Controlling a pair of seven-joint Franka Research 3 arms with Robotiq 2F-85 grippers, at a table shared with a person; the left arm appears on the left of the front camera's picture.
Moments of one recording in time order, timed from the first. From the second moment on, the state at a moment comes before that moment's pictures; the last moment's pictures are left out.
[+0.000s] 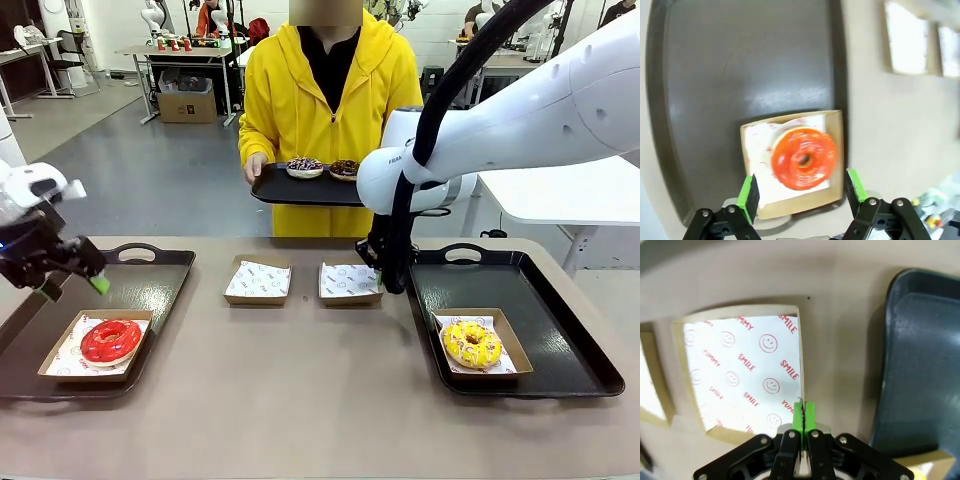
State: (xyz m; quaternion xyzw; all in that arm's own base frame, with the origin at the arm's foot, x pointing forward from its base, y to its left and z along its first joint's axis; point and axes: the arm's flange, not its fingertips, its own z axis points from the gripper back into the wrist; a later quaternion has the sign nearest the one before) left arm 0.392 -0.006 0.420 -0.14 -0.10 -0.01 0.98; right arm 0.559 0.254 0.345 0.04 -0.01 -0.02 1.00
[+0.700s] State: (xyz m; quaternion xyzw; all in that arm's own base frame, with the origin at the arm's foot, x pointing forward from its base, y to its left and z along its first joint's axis) left arm 0.286 0.155 0.442 -0.47 -0.12 0.04 0.87; right arm 0.519 0.253 0.500 0.05 -0.02 -0.04 1.00
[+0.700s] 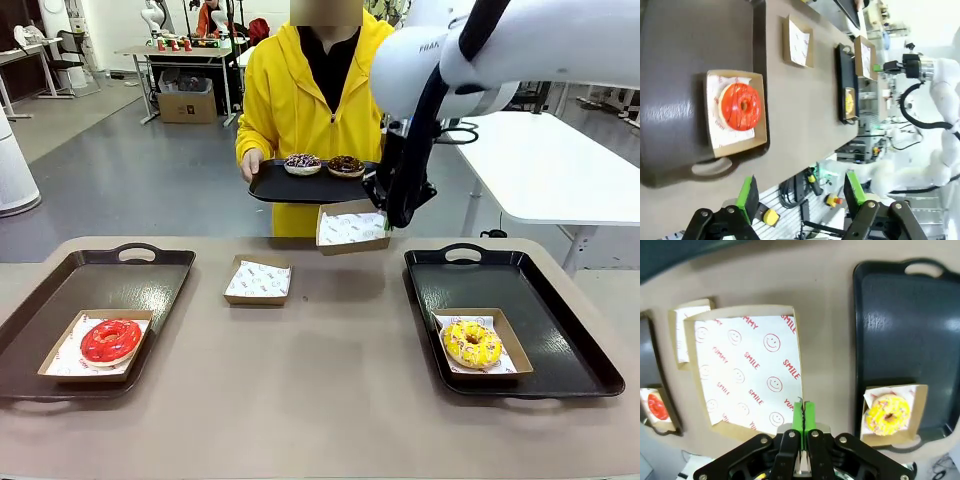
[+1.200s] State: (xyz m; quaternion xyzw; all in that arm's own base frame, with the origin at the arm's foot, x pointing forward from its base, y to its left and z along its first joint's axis) left arm 0.254 0.224 0.389 -0.55 -0.13 0.09 0.82; right arm 0.527 0.253 0.517 0.05 -0.01 -0.06 1.00
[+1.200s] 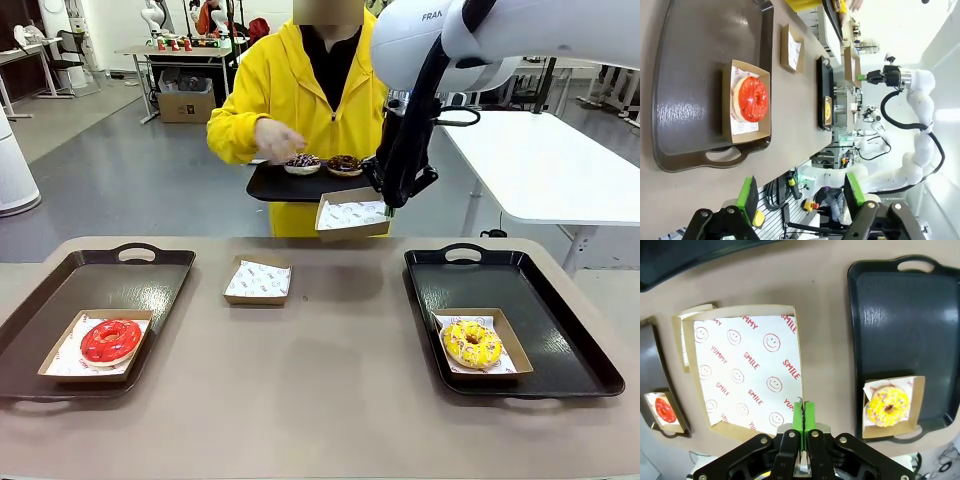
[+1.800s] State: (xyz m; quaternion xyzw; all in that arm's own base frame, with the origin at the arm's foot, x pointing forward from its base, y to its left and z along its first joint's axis) left arm 0.270 0.238 0.381 -0.54 -0.11 0.09 0.83; right arm 0.537 0.256 0.512 0.04 -0.01 -0.07 1.00
